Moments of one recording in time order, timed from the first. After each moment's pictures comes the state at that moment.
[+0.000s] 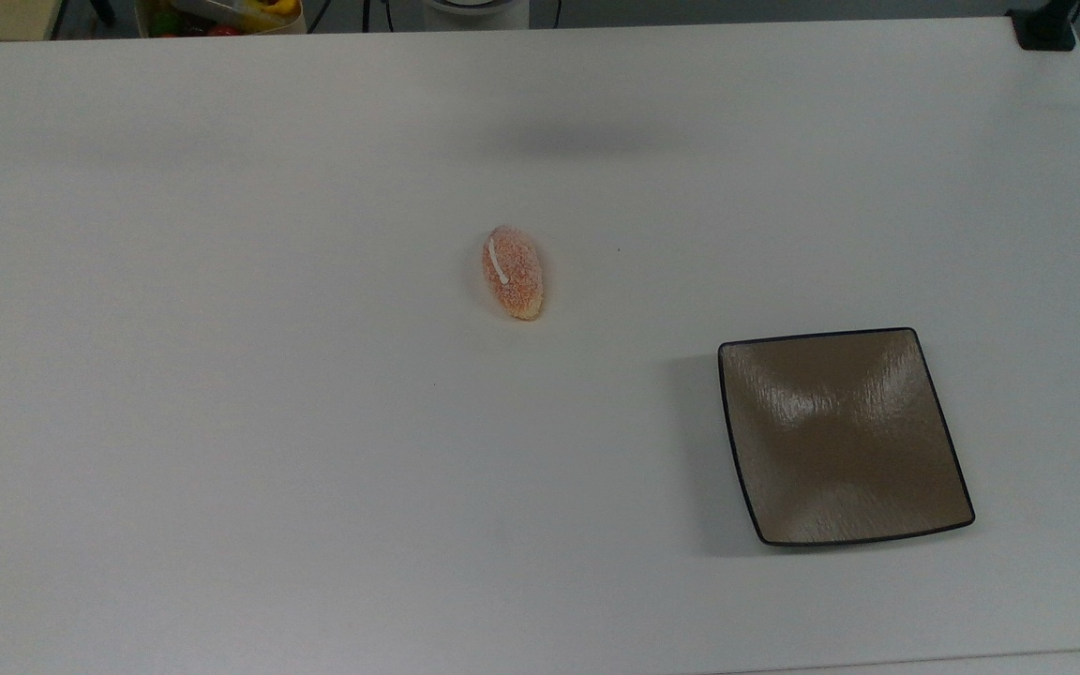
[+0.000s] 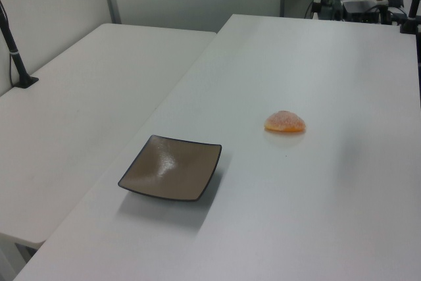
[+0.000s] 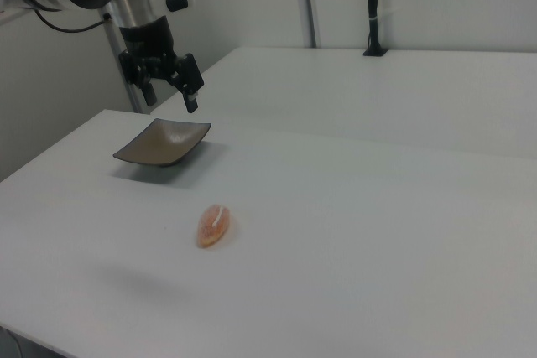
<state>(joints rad) 0.17 -0.05 -0.06 -1.60 0.02 1.63 0.00</state>
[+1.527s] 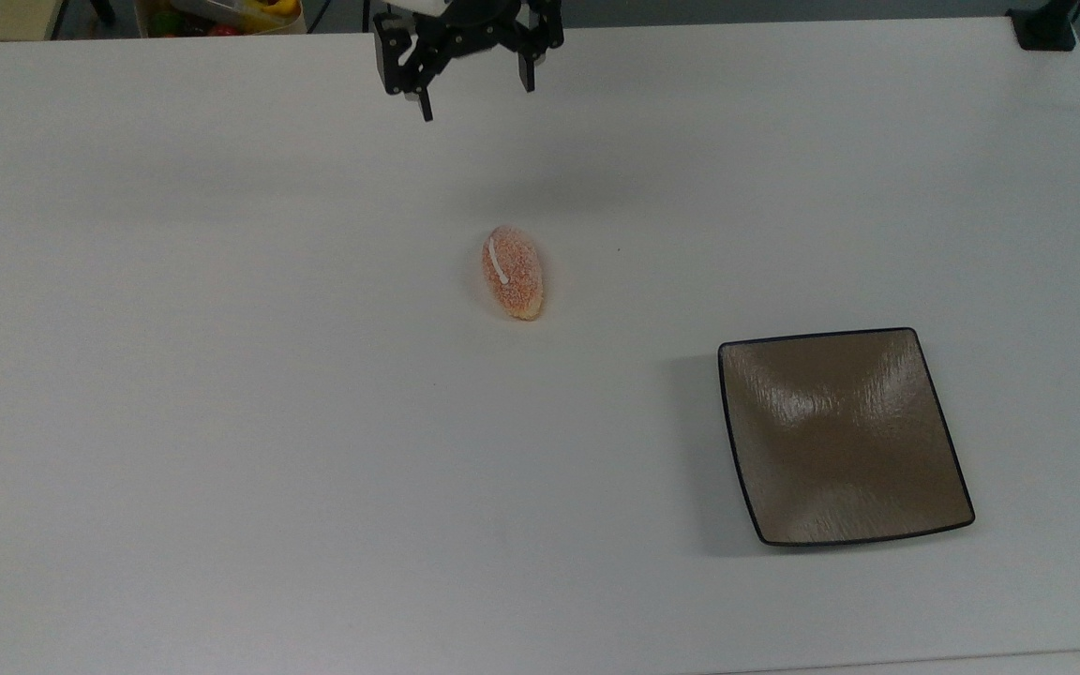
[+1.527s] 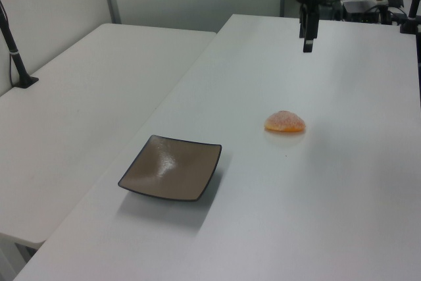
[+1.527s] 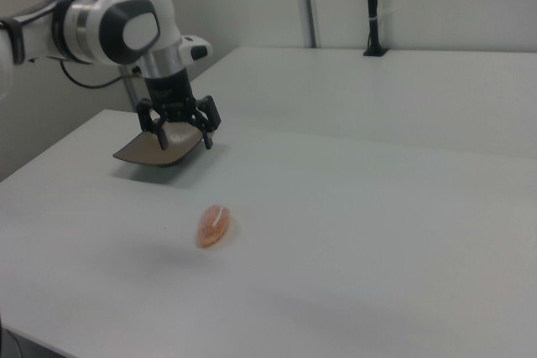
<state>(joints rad) 0.18 0.04 -0.03 -1.74 0.02 1.81 -0.28</state>
